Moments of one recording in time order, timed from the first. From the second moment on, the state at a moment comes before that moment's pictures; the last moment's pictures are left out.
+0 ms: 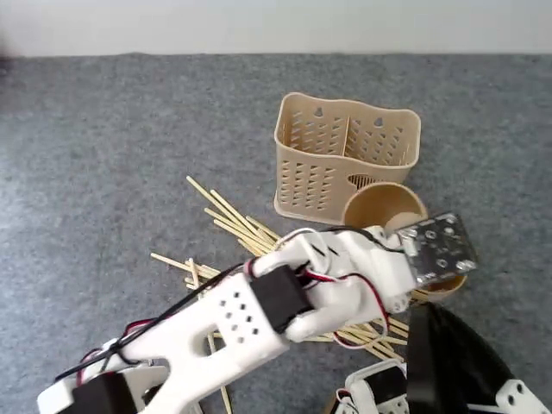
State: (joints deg) left arm 59.2 -17.3 12.3 61.3 -5.9; right arm -24.1 -104.4 19.5 77.0 -23.3
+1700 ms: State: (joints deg) left arm 64.0 4.5 -14.7 69.1 -8.7; right arm -25.8 -104.4 19.5 74.0 -23.3
